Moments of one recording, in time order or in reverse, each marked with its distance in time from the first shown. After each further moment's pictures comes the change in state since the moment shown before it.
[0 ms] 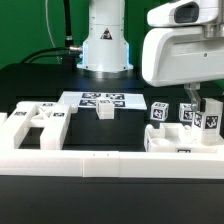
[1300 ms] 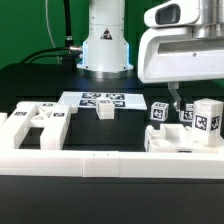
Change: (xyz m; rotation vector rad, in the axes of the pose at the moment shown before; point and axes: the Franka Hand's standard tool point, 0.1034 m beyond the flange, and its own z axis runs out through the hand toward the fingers) arm -0.001 0.002 -0.002 0.008 -0.018 0.171
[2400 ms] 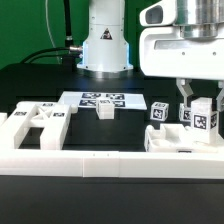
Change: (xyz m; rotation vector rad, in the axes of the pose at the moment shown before) arm 0.000 0.006 0.000 0.010 -0.005 0.771
